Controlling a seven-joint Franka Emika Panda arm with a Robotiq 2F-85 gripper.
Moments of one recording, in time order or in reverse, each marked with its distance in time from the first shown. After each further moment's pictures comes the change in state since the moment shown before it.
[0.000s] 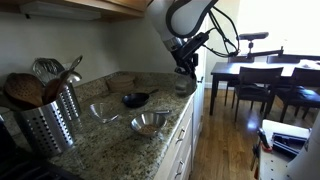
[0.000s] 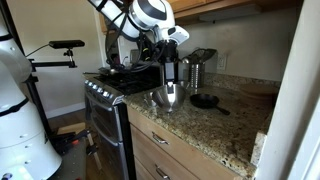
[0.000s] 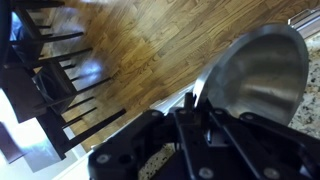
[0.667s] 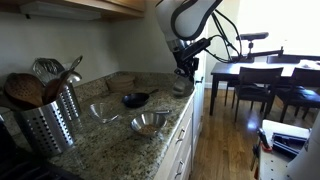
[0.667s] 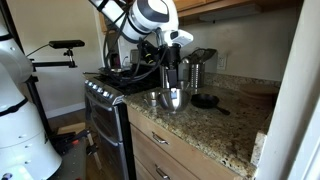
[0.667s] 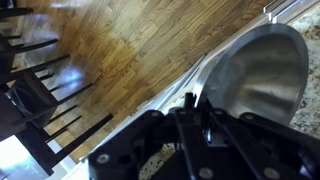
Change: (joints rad) arm -0.038 0.000 -0.030 -0.035 0.062 0.135 0.003
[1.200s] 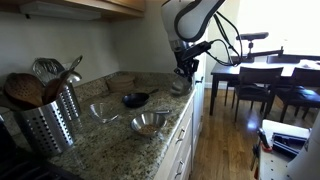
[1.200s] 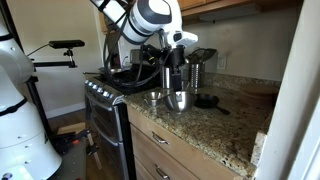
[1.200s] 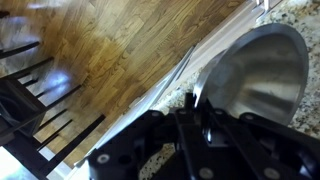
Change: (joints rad) arm -0.032 0.009 -0.025 -0.016 0.035 0.112 0.001
